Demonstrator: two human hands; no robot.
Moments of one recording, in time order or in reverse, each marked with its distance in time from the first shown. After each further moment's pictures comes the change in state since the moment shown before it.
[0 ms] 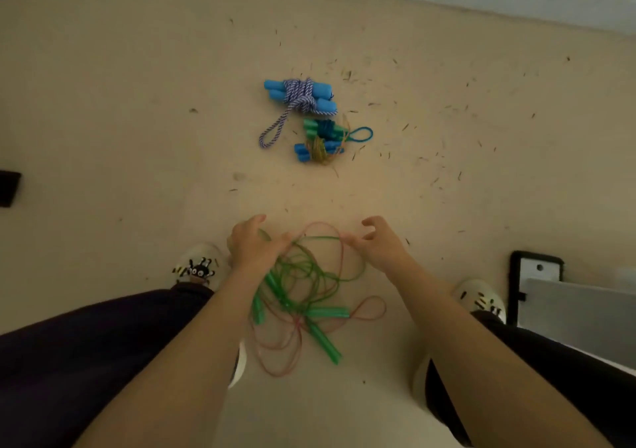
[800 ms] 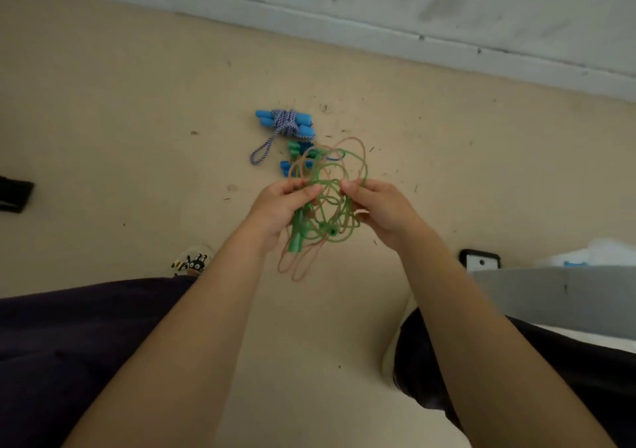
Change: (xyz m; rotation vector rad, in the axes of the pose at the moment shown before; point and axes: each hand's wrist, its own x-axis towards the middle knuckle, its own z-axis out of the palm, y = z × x) left_hand -0.106 0.110 -0.047 -0.757 -0.374 0.296; right_hand -0.109 -0.070 -0.071 0.515 -0.094 -0.349
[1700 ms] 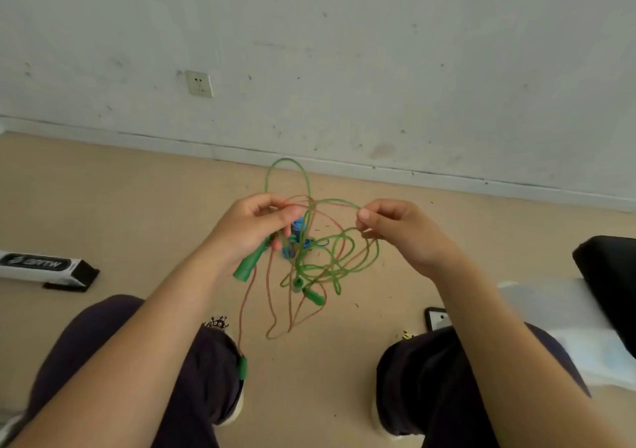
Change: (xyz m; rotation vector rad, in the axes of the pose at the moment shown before) left_hand -0.246 0.158 0.000 0.270 -0.075 0.494; right_hand -0.244 -0.141 -0.004 -0.287 -0.015 -0.545
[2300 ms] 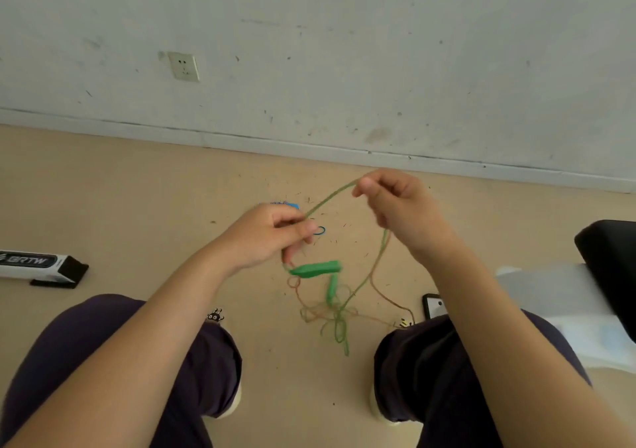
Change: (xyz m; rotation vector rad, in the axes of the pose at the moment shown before) left_hand 0.011 -0.013 0.014 0.347 -0.282 0.041; right_hand 0.006 -0.010 0.008 -0.023 0.196 -0.111
